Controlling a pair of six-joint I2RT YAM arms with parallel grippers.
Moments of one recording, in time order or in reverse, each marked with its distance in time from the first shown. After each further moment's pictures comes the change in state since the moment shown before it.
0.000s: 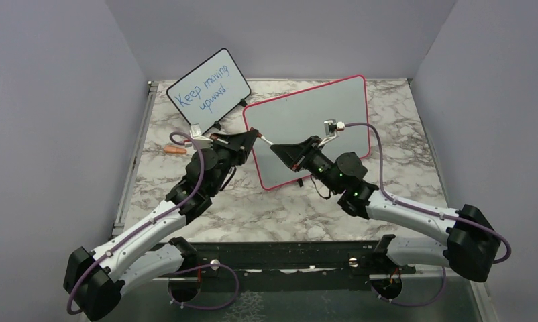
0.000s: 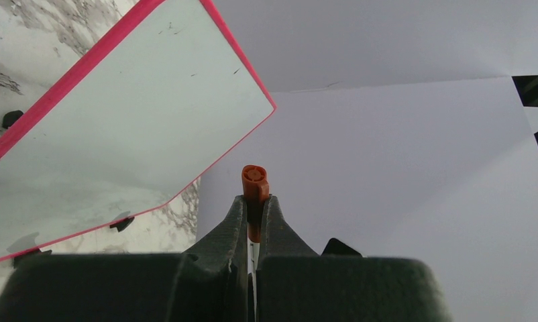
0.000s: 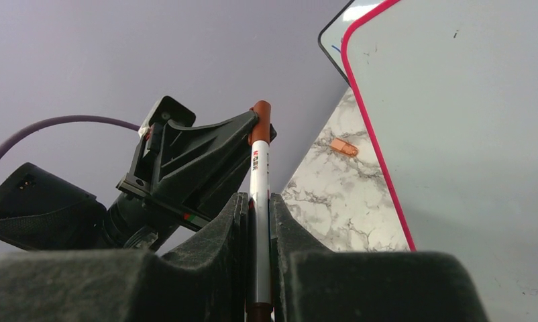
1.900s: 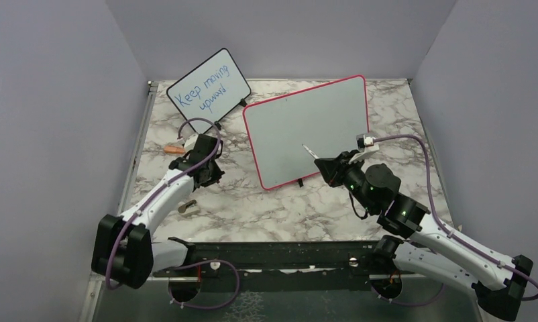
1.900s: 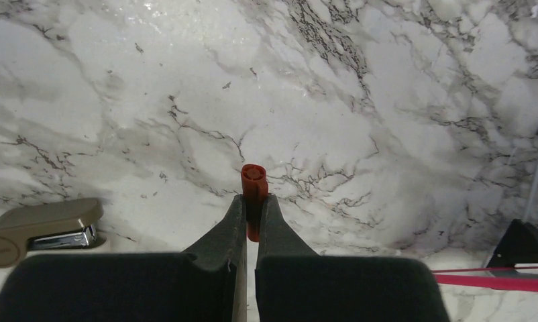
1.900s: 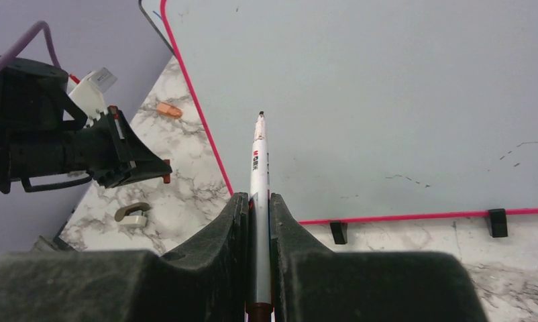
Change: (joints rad) left arm 0.323 0.259 0.111 -0.811 0.064 0.604; right arm 0.000 -0.476 0.000 -0.766 0.275 -0.333
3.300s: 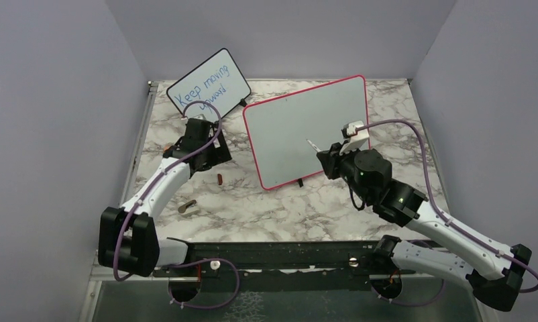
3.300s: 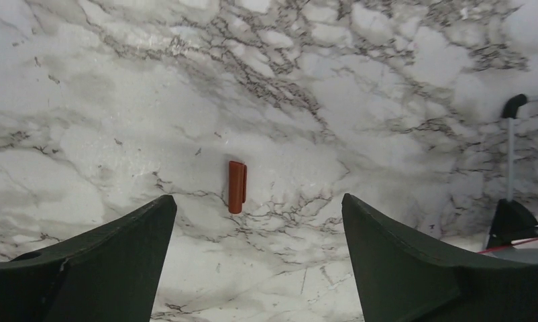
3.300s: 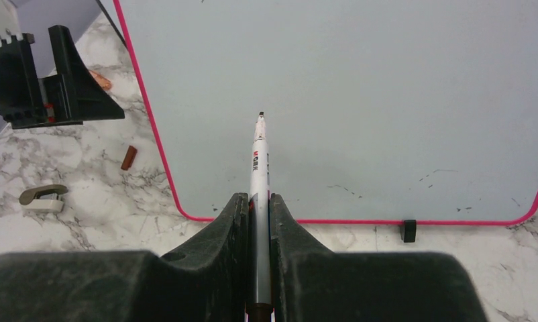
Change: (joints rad) left arm 0.127 0.157 0.146 0.063 0.177 0.329; right arm 0.000 0.127 0.166 -0.166 0.069 -0.215
